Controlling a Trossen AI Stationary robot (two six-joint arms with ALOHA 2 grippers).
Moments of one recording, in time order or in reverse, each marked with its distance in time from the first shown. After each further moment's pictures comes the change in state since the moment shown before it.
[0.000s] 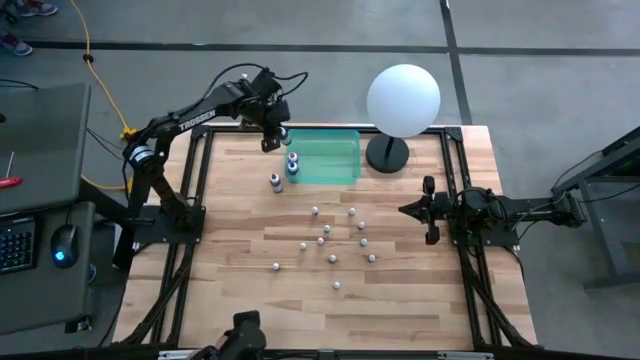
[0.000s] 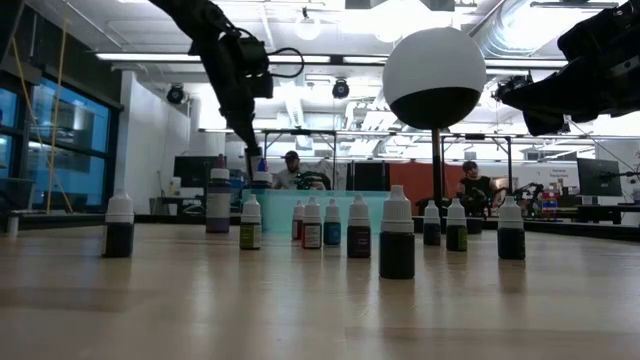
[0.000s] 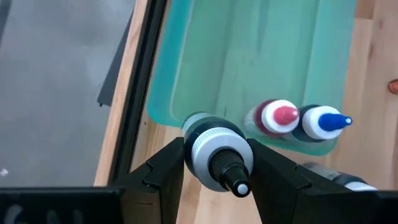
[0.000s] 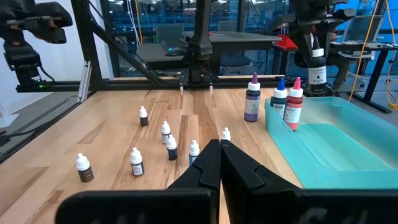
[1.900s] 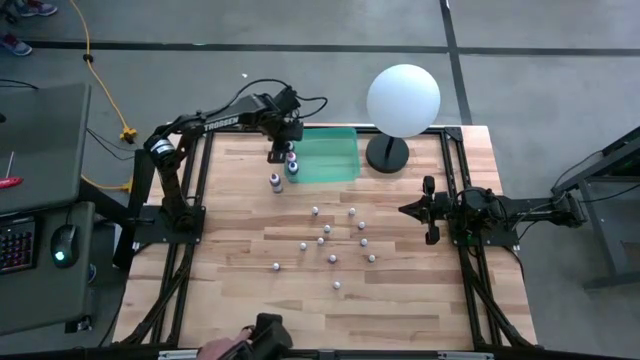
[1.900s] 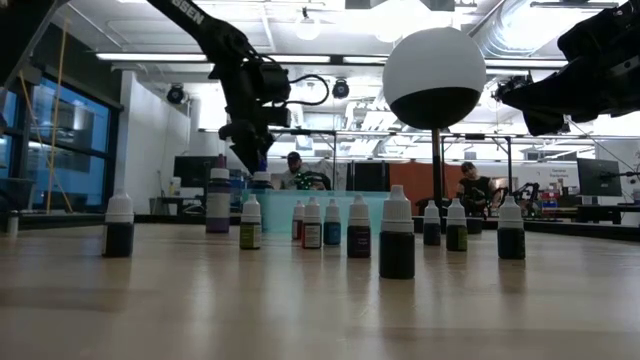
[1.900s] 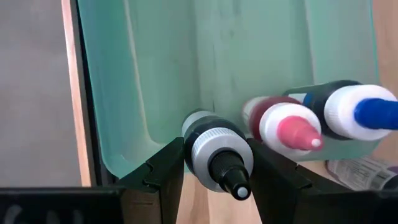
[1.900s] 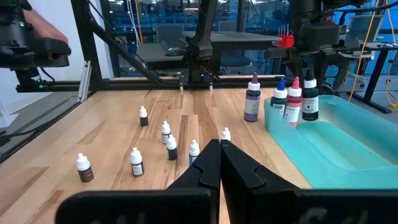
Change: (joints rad) left arm -0.079 0.159 -0.002 0.025 -0.088 0.197; right arm 0.000 0.000 0.000 0.000 0.000 0.000
